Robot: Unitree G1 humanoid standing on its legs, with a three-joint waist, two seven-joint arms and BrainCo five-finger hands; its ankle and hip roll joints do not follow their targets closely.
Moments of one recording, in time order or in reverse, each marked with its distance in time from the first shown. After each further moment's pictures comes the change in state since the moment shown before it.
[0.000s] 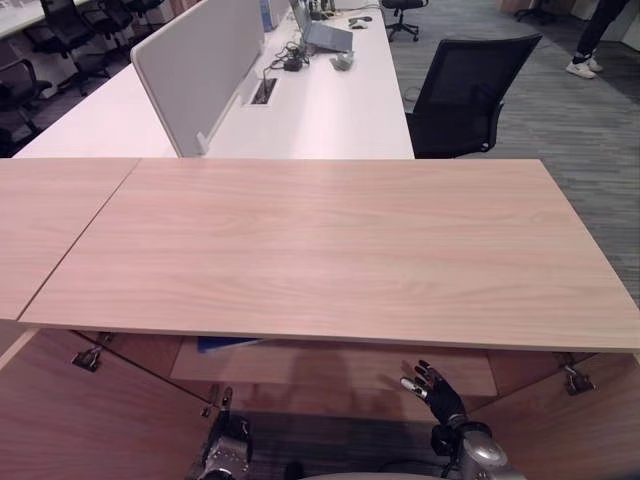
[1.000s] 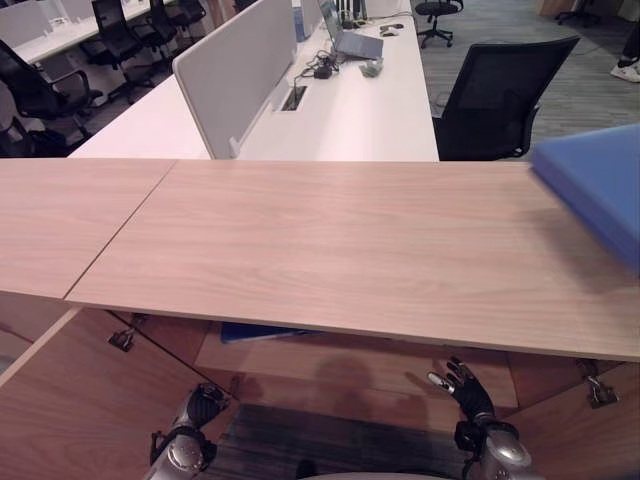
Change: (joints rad) left arm 0.107 0.382 -0.350 -0.248 1.366 -0.024 0.156; right arm -0.015 -0.032 -0.116 0.108 -0.030 -0.101 -0.004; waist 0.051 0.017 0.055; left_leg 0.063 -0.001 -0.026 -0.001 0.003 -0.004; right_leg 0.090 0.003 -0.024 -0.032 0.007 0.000
